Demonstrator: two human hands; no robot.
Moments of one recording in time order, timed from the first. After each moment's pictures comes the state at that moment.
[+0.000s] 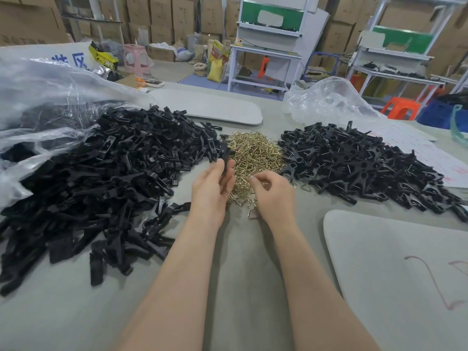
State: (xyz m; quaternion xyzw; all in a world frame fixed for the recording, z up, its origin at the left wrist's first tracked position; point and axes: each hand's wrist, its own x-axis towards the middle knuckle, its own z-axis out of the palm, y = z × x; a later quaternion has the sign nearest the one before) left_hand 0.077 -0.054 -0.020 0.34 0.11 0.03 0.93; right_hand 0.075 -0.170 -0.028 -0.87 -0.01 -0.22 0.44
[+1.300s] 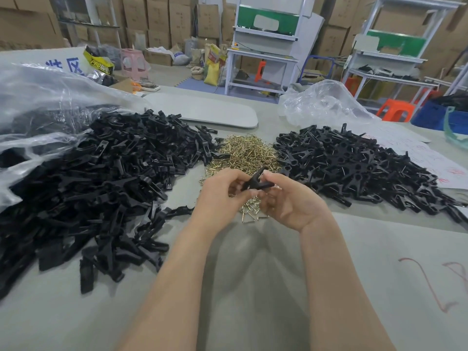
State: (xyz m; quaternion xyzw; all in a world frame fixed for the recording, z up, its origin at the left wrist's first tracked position) left_hand 0.059 -0.058 -0.016 0.81 -0.14 0.16 0.54; right_hand 0.067 -0.210 0.007 -0.56 0.06 0.15 0.81
